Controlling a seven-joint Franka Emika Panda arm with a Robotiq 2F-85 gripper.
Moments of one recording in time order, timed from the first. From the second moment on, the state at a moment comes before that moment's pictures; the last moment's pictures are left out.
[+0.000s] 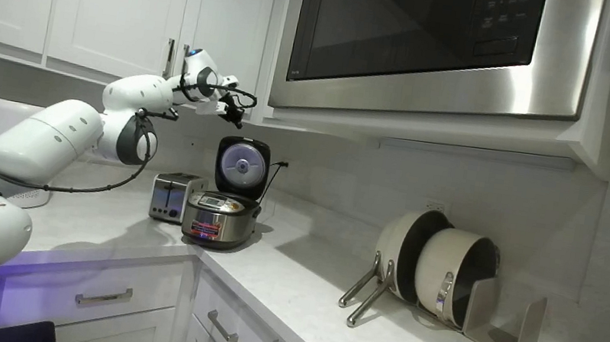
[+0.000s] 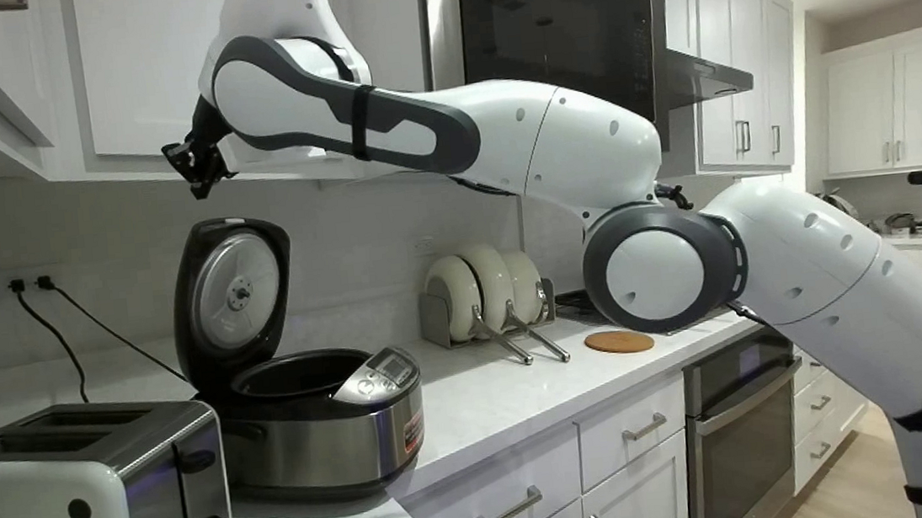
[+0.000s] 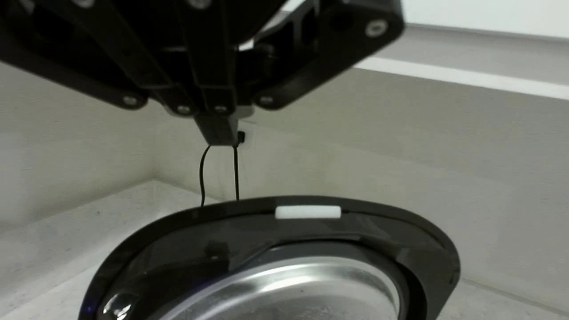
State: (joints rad) arm 0.65 0.84 -0.01 -0.37 -0.36 2.10 0.22
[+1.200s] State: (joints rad) arm 0.65 0.90 -0.11 -0.37 -0.35 2.12 0.22
